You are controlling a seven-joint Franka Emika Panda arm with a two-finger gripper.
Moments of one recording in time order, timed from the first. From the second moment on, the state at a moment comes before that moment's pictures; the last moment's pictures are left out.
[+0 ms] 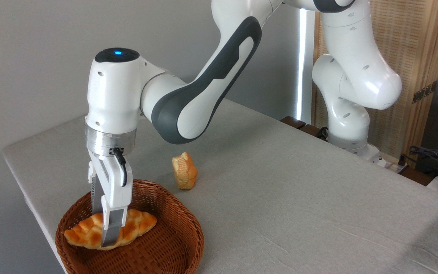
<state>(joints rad) -0.11 0.30 -0.03 -1.82 -0.10 2.48 0.90</state>
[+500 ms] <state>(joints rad) -0.11 0.30 -0.03 -1.82 -0.10 2.48 0.90</state>
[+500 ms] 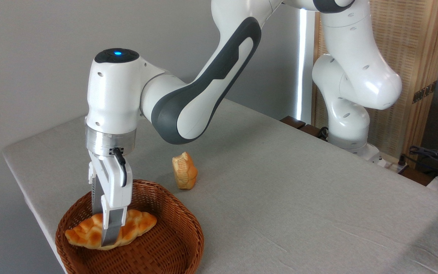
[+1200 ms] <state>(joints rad) -0.11 0.27 -0.03 -1.82 -0.10 2.41 0.90</state>
